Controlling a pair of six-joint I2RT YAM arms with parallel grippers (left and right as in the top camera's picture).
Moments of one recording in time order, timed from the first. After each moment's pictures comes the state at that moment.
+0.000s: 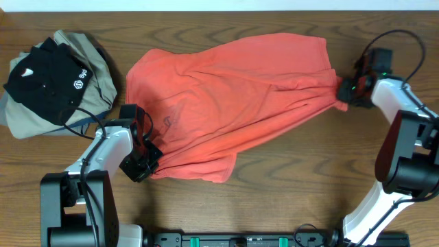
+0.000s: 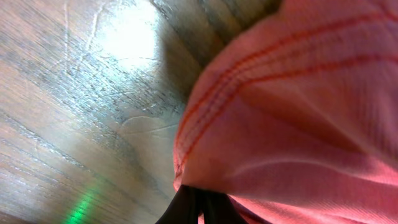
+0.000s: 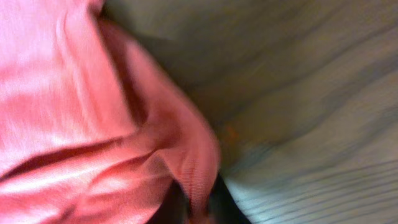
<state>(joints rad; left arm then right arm) 0.02 1.60 0.78 -0.89 0.09 -0.76 -0.22 2.01 1.32 -0.48 -0.07 0.17</state>
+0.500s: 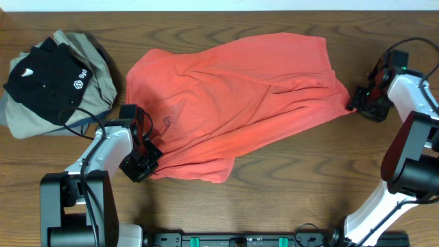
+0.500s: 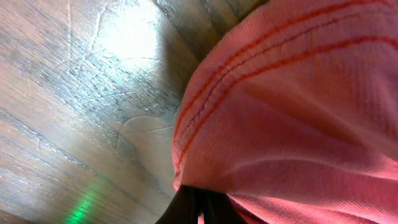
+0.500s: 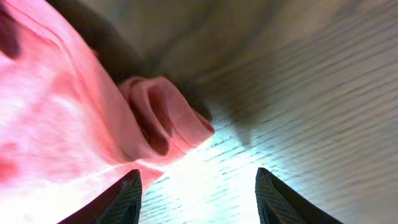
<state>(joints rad) 0.02 1.60 0.78 -0.89 0.09 -0.76 -0.29 2.02 1.37 -0.80 -0.04 0.17</state>
